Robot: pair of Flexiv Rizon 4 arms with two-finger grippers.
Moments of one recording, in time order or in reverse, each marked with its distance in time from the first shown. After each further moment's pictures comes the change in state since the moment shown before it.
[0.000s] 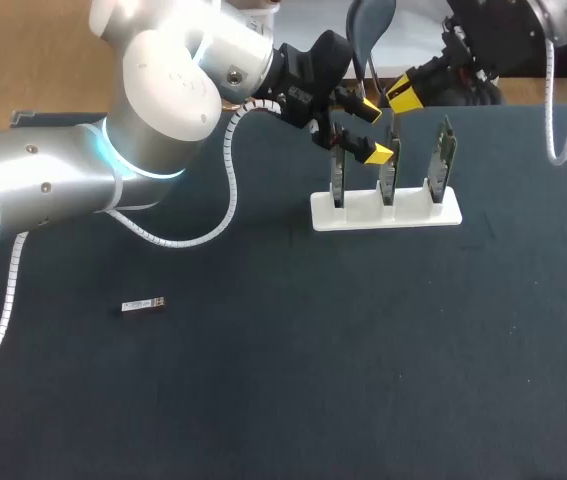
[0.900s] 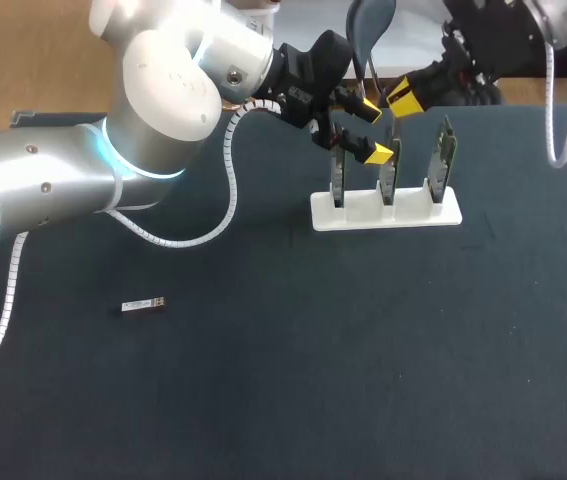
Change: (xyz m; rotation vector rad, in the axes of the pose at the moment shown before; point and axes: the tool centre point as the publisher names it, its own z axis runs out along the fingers) left arm 0.000 0.000 0.000 0.000 0.000 0.000; right arm 0.008 -0.001 0.003 -0.003 0.015 0.018
